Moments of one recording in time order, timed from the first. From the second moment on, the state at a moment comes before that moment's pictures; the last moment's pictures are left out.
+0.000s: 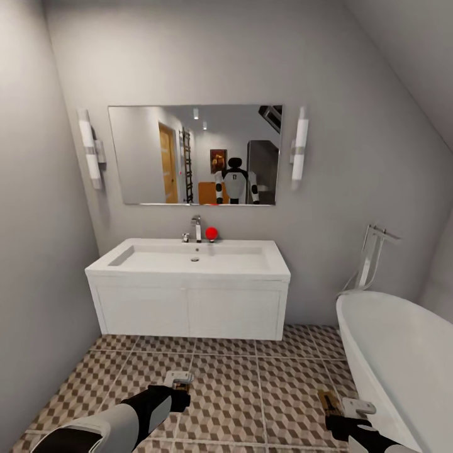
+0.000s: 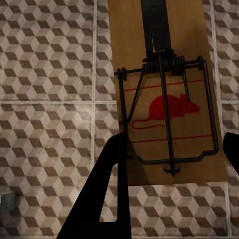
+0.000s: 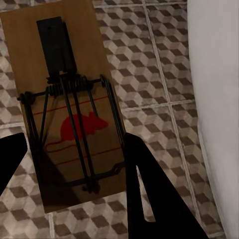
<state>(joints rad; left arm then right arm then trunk) -0.73 -0.12 -0.09 0.00 0.07 0.18 0.10 -0.60 -0.14 -0.05 0.03 -0.05 -0.08 -0.08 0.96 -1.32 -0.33</state>
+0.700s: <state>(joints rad) -0.72 -0.11 -0.09 0.00 0.07 0.17 0.08 -0.60 -0.14 -0.05 0.03 -0.07 -0.08 -0.08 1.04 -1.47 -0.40</state>
